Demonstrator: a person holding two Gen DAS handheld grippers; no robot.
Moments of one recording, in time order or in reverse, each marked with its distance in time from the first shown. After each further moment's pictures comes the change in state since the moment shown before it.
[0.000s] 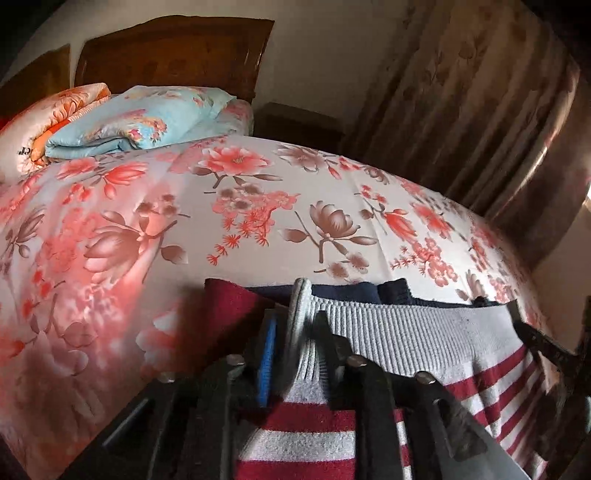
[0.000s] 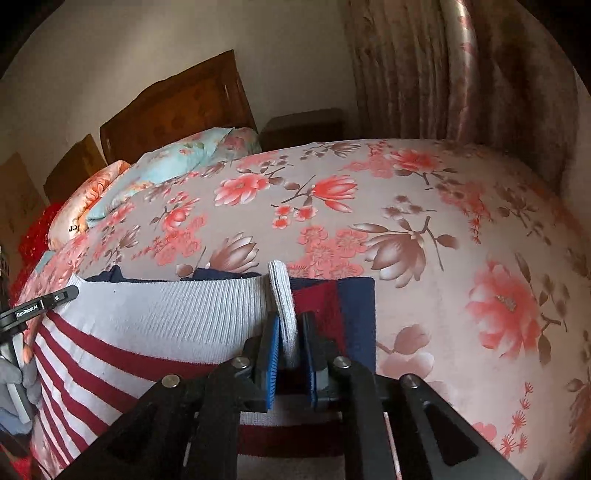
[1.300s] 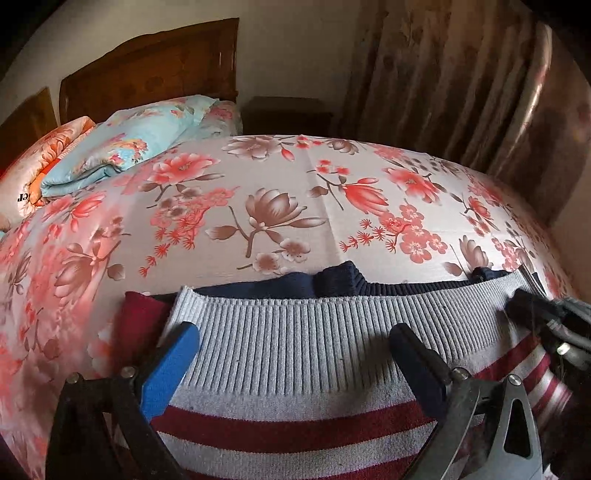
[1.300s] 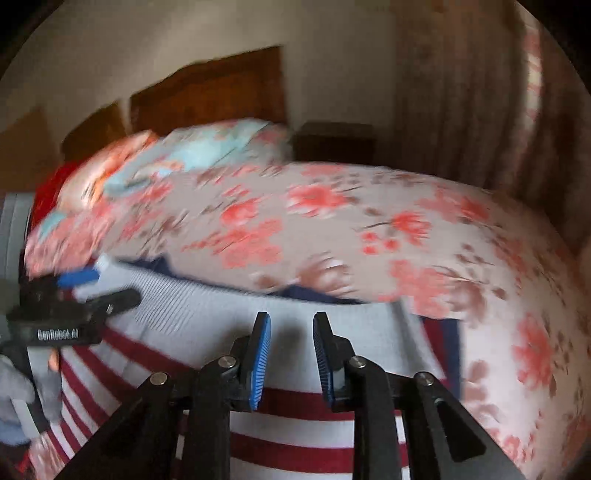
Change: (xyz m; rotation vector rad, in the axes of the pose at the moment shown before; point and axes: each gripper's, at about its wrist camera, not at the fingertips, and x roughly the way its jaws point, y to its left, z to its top) left arm 0.023 -0.071 -0.005 0.167 0.051 0.117; right arm 0.016 0.089 0.010 -0.215 0.028 0.005
